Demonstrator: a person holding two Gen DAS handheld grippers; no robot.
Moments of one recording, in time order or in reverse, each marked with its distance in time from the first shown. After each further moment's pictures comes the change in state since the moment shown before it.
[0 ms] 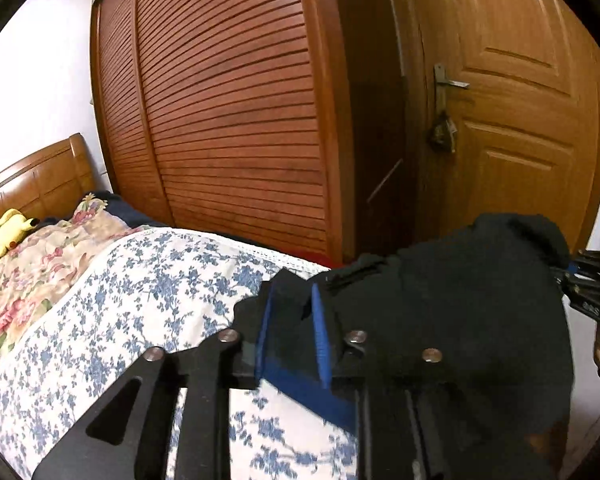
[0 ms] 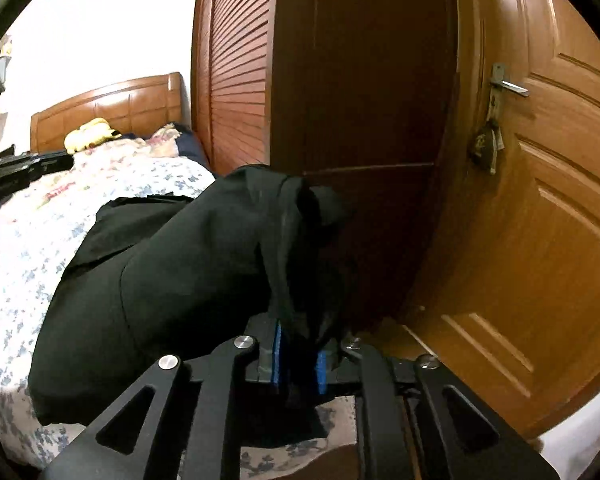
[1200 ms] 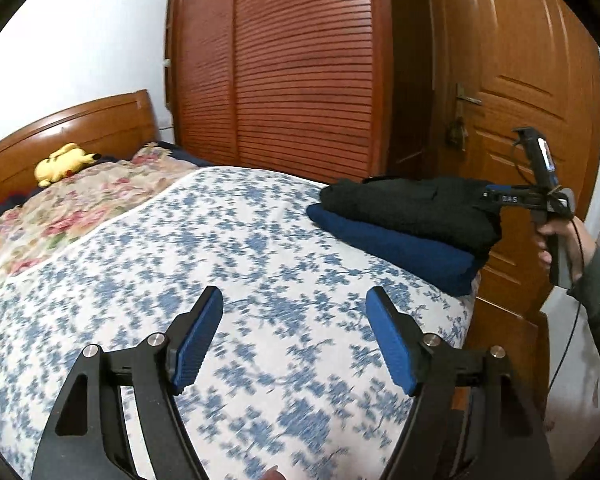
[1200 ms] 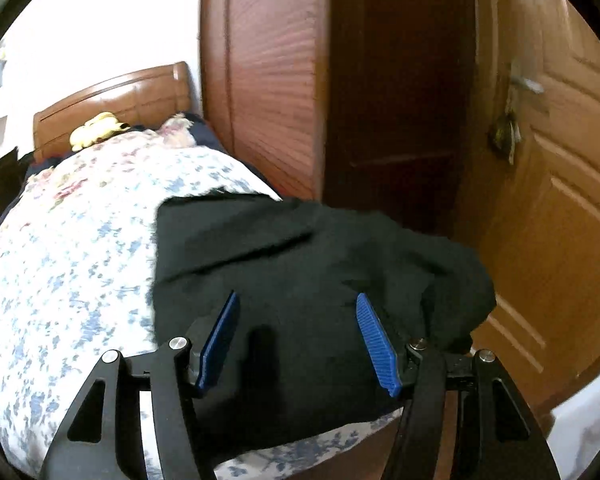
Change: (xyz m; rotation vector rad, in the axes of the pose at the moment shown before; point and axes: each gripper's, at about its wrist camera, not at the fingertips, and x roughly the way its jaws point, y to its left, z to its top) left arm -0.204 0.059 -0.151 -0.164 0.026 0.110; right arm -0.043 0.068 0.023 -0.004 0.056 0.041
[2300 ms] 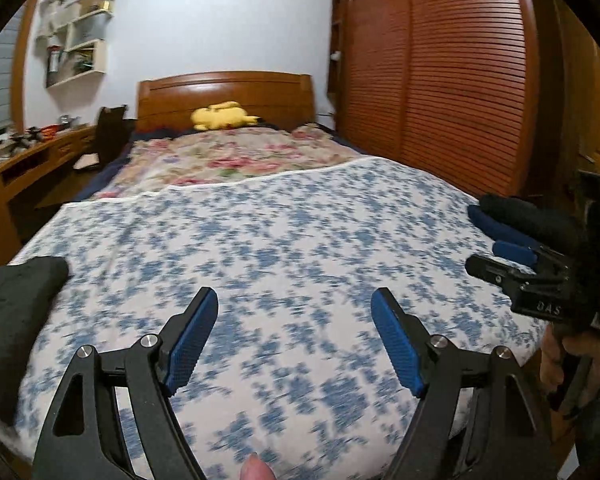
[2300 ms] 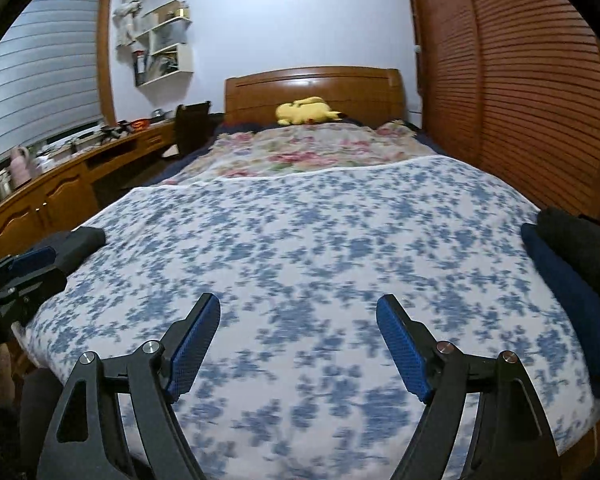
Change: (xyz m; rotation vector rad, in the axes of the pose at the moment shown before) left arm -0.173 0.140 -0.133 -0.293 -0.024 0.447; right arm -0.091 0.276 -0.086 -0.246 -0.059 0.576
